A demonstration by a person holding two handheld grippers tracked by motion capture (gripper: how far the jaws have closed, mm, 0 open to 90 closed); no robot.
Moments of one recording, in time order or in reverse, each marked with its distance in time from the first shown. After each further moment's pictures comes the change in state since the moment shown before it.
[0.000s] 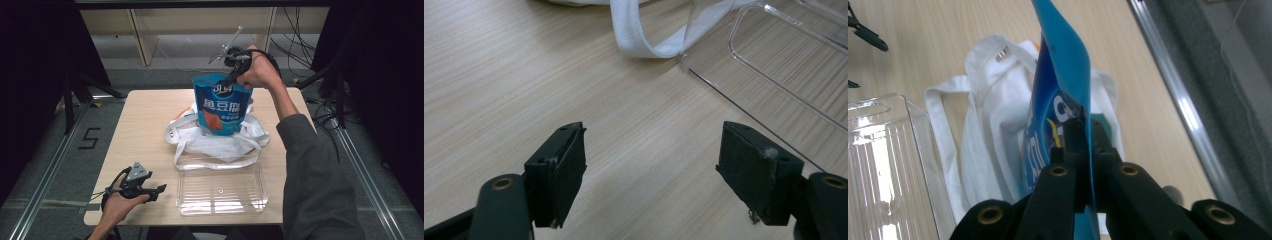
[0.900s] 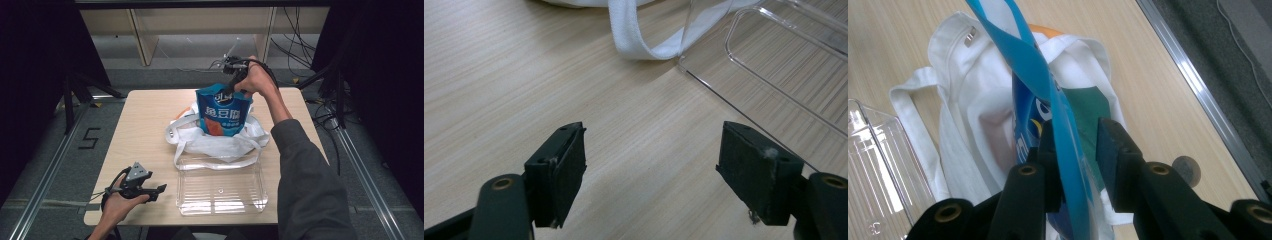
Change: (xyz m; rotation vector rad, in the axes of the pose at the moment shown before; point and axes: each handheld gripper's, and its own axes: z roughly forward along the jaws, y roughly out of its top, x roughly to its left) left arm -0.001 0.000 -0.001 -0.003 -0.013 -0.026; right arm -0.010 -0.019 0.043 0.073 -0.031 0.138
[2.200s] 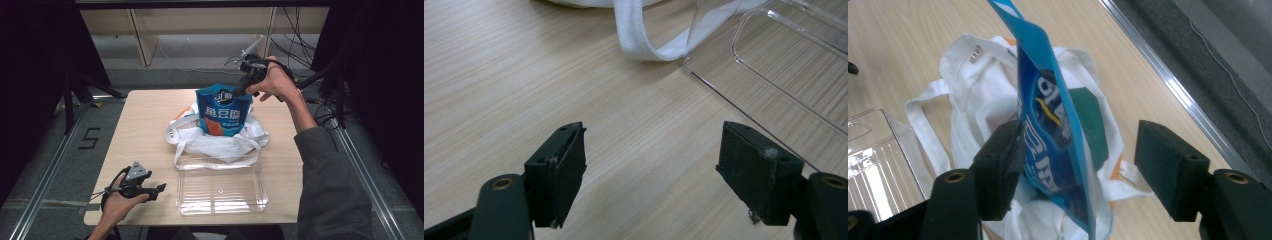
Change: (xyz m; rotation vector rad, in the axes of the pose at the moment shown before) left arm 0.003 0.001 -0.001 0.000 0.011 0.012; right arm 0.009 -0.030 -0.040 -0.117 -0.034 0.068
